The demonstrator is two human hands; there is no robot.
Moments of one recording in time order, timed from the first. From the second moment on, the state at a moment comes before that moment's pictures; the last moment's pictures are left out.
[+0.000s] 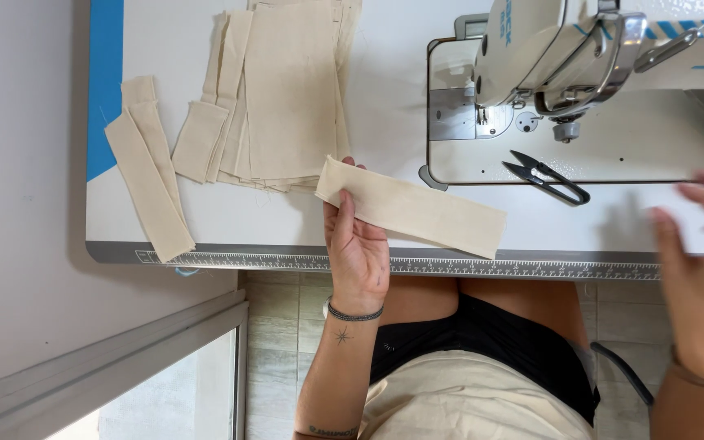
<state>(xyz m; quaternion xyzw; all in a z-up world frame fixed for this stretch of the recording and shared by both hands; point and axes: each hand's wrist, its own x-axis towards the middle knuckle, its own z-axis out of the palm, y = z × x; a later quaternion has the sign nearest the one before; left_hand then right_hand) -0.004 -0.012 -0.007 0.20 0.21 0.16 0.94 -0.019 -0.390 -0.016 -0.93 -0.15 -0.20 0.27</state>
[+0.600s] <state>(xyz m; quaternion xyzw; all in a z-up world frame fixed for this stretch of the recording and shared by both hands) -0.064 0.009 0.013 0.71 -0.44 -0.07 0.54 0.019 -0.217 0.007 -0.89 -0.29 -0.20 0.29</state>
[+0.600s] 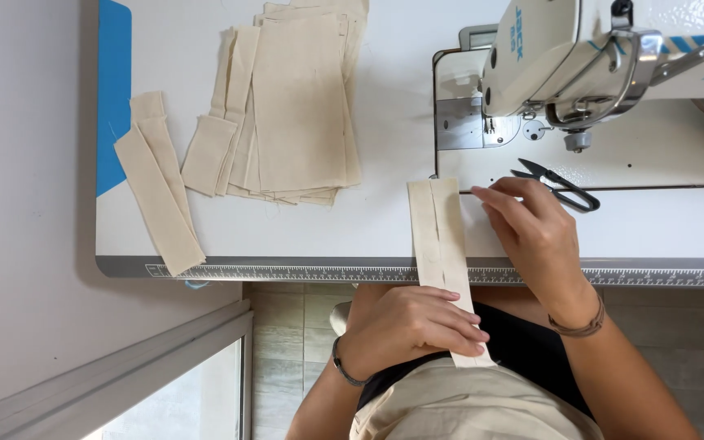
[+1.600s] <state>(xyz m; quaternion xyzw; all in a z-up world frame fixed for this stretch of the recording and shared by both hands) -0.068 0.008 0.012 0.73 -0.29 0.05 0.62 -0.004 -0.199 -0.020 -0.80 -0.31 -0.17 0.49</state>
